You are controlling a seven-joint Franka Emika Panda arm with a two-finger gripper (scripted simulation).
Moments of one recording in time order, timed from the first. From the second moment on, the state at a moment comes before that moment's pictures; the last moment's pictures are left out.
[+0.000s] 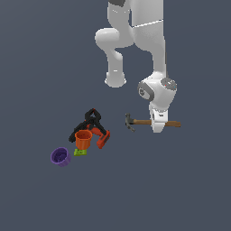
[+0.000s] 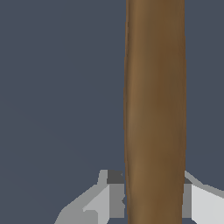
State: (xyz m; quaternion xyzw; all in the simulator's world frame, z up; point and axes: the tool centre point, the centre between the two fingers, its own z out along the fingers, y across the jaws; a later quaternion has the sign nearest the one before) arm -0.112 0.226 0.019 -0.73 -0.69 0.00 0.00
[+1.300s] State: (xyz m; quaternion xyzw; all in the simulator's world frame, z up) arm -0.054 0.217 0.214 -0.73 -0.69 0.00 0.00
